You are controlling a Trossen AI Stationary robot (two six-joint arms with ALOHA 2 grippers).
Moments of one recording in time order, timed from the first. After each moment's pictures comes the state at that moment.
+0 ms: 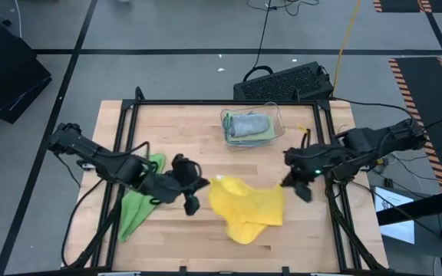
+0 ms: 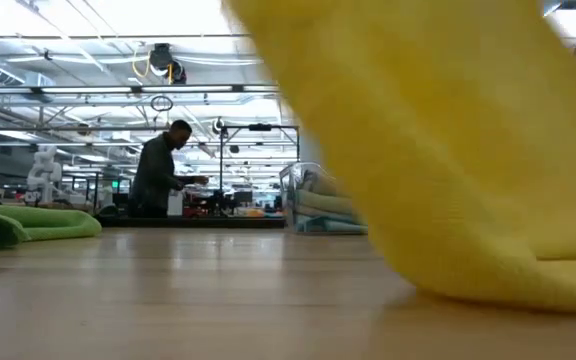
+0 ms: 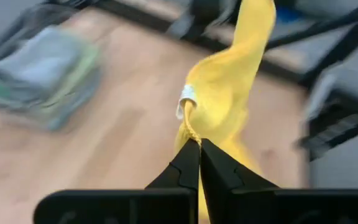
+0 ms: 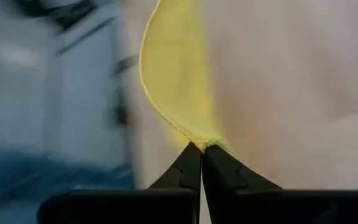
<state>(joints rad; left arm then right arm) -0.45 1.44 1.40 -0.62 -0.53 -0.65 0.31 1.11 1.28 -0.97 -0.06 0.72</state>
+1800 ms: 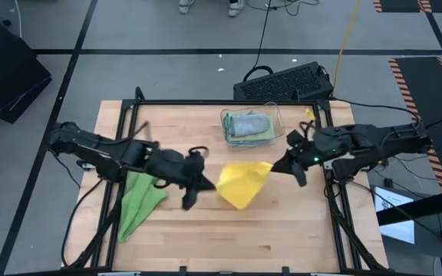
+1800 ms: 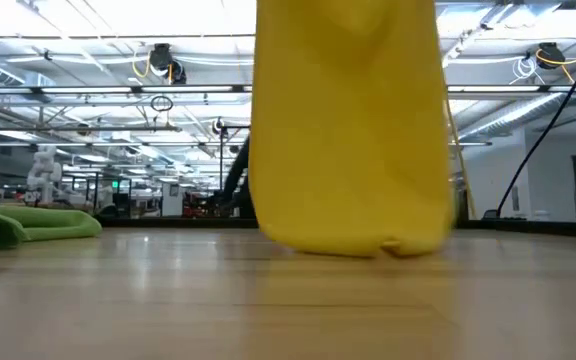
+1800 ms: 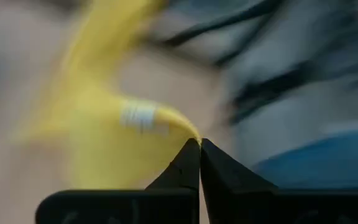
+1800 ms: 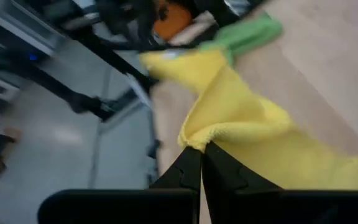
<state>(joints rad) -0.28 1.41 1.39 -0.49 -0.03 -0.54 0.20 1.00 1.16 -0.62 -0.02 0.77</state>
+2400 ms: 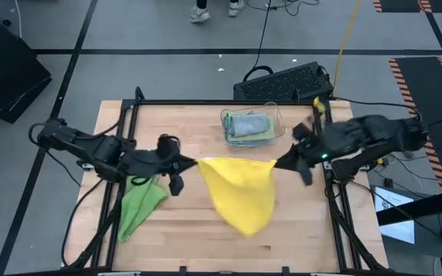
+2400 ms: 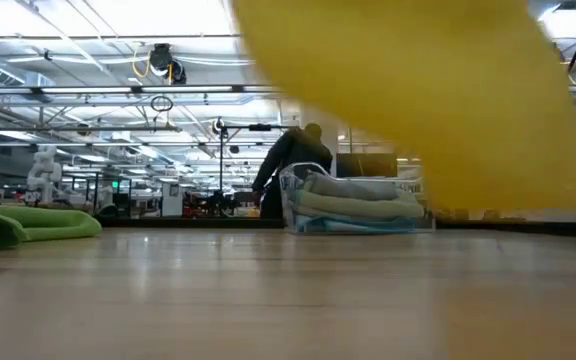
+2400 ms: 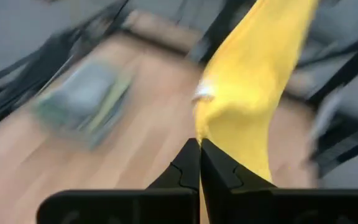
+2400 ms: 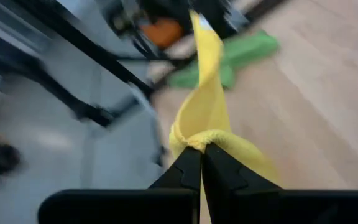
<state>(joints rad) -0.37 1.26 1.39 -0.70 -0.52 -0.57 0.29 1.17 1.56 -0.89 0.10 0.81</state>
